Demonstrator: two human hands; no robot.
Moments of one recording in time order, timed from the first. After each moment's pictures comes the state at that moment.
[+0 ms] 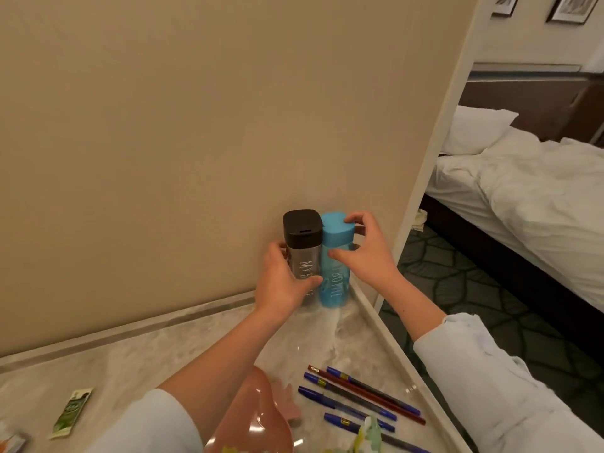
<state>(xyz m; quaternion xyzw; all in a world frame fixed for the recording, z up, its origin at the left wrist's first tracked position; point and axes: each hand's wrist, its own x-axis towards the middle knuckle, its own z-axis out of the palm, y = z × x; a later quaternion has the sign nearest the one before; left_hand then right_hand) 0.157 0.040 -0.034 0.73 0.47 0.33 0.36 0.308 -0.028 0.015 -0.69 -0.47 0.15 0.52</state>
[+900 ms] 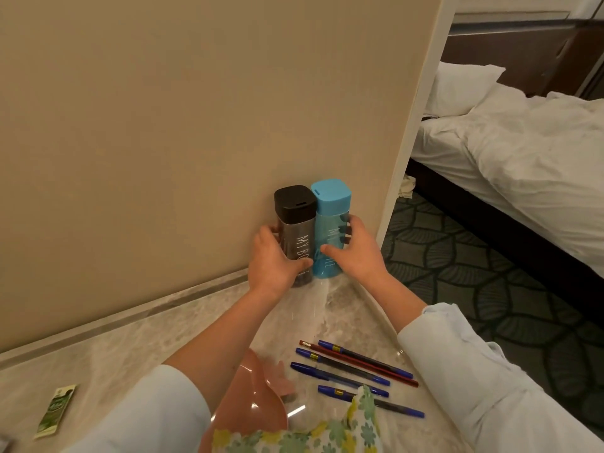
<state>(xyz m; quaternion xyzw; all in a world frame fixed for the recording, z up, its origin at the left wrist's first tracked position) 0.172 0.043 -0.052 0.75 0.49 0.30 0.32 0.309 -0.041 -0.035 -0.79 -0.40 0.17 0.44</state>
